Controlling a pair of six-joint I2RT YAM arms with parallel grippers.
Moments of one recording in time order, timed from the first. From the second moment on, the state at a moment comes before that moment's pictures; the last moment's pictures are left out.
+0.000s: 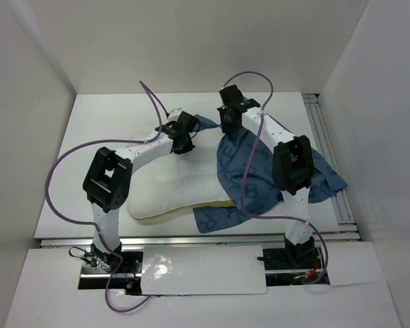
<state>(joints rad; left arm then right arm) -0.54 1.96 1.49 -0.49 -0.35 -0.77 0.42 2.13 1.88 -0.69 0.12 0.21</state>
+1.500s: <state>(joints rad) -0.64 1.13 0.83 0.13 -0.40 -0.46 0.70 1.82 1.86 -0.51 -0.50 0.19</state>
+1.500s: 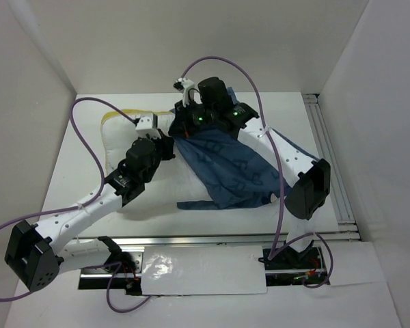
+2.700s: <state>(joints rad) -0.52 1.35 0.94 -0.26 -0.50 -0.87 0.58 2.05 1.78 -0.58 -0.36 0.25</state>
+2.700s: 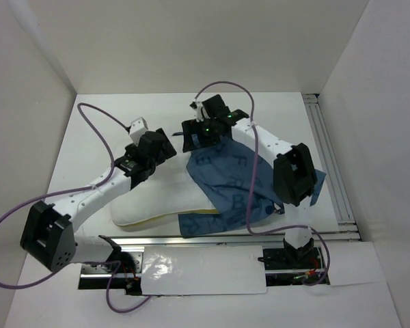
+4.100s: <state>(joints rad) -0.72 1.32 0.80 -0.38 -0.44 -0.33 0.43 1.77 1.37 -0.35 -0.17 0.21</state>
